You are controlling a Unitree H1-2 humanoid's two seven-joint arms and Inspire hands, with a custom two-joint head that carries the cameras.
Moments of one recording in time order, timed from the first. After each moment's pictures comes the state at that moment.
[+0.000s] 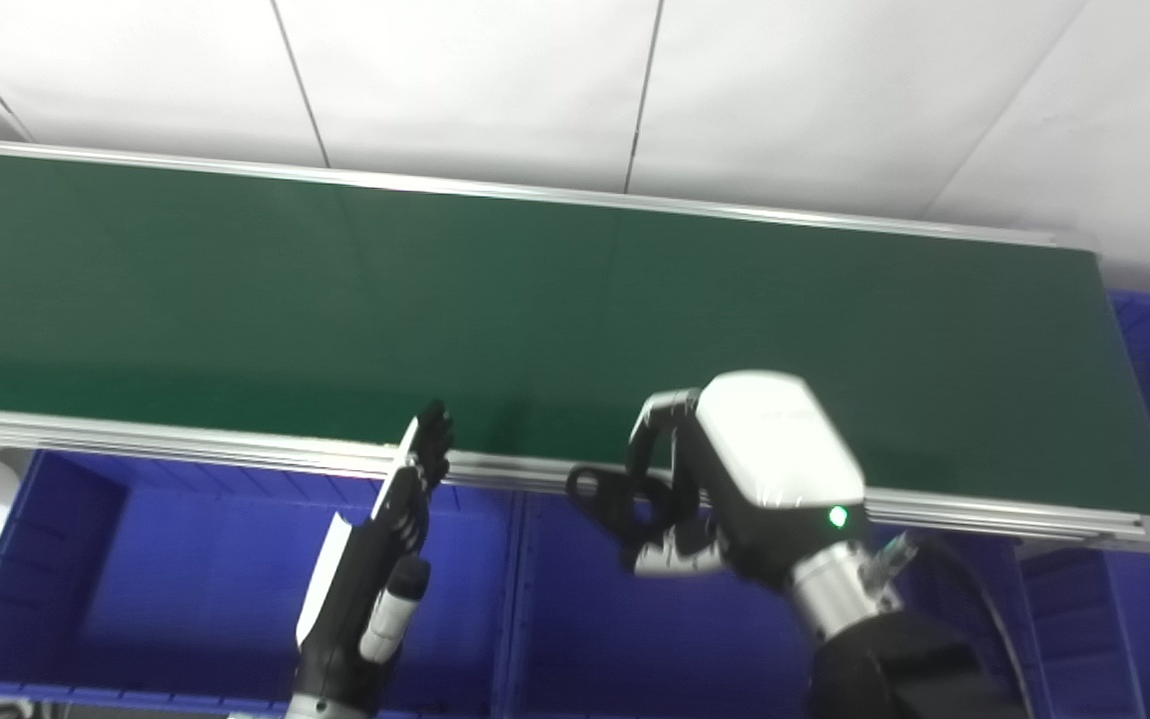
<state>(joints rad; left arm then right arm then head) 0.66 0.04 -0.34 -0.45 0.09 -0.16 -0.04 0.40 0.11 0.43 -0.92 -1.53 0.16 0.96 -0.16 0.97</state>
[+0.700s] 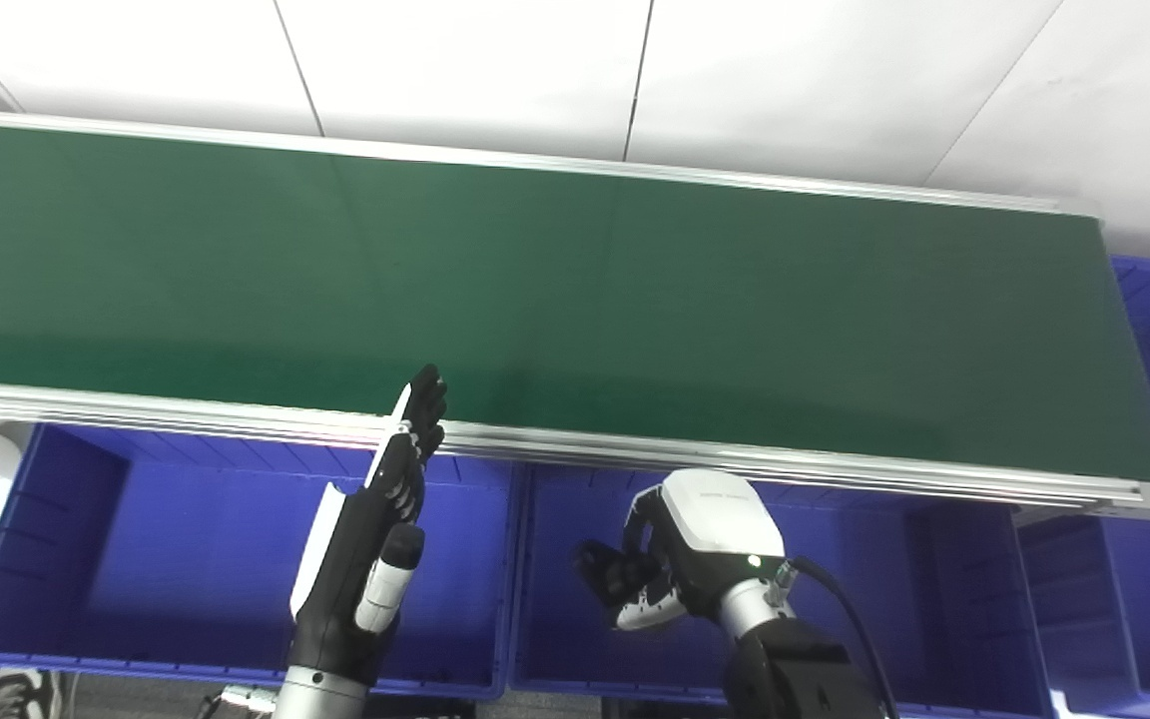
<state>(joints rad) 0.67 0.04 -0.34 -0.50 0.09 -0.12 -0.04 0.42 0.05 0.38 -0.38 -1.47 0.18 0.56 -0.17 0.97</state>
